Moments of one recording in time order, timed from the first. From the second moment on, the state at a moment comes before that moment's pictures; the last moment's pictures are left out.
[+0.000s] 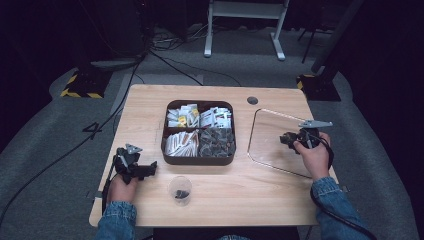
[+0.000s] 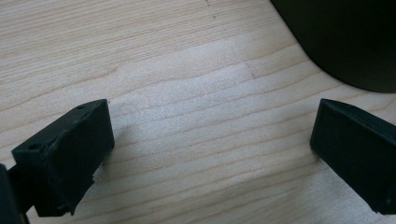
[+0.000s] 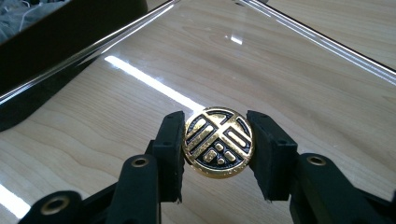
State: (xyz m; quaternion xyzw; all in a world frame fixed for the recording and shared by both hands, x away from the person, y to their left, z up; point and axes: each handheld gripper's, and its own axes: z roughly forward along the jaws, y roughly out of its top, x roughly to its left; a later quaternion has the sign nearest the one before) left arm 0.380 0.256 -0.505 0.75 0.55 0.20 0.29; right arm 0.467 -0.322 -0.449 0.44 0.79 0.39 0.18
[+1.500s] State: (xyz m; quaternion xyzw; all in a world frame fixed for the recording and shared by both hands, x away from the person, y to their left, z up) left arm 0.381 0.257 -0.506 0.76 0.55 0.20 0.29; right arm 0.494 -0.208 -0.366 0.37 0.82 0.42 0.14
